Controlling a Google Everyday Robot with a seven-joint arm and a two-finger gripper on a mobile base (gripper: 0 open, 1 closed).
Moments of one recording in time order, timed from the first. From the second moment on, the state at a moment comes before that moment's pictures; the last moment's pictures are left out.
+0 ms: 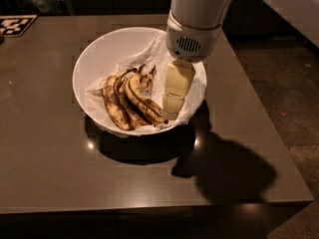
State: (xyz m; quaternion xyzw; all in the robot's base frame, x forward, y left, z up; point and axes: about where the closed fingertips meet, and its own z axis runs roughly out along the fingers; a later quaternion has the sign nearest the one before) arm 0.490 -0.049 0.947 -0.60 0.79 -0.02 0.10
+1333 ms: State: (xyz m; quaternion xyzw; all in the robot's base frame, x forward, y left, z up) arm 0.532 -0.007 0.926 -0.51 0.86 -0.04 0.08
